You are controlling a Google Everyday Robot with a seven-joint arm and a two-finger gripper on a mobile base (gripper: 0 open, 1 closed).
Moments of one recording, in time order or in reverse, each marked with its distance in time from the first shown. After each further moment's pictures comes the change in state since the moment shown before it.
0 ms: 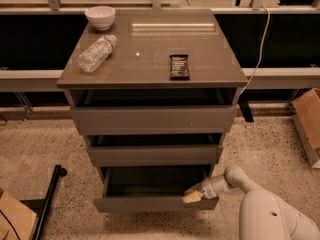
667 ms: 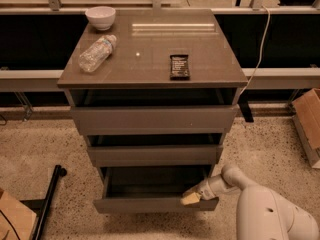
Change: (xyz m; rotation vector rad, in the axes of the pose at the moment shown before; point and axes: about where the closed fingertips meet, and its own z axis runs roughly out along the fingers) arm 0.013 0.011 0.009 -0.022 0.079 0.025
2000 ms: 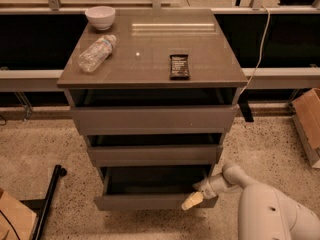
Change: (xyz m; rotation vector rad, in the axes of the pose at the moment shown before) arm -0.006 0.008 -0.006 -0.006 0.011 0.005
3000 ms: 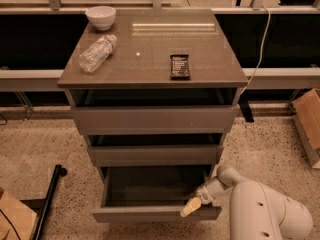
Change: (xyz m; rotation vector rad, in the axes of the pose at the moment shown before) arm 0.030 0.016 0.018 -0.075 0.119 0.076
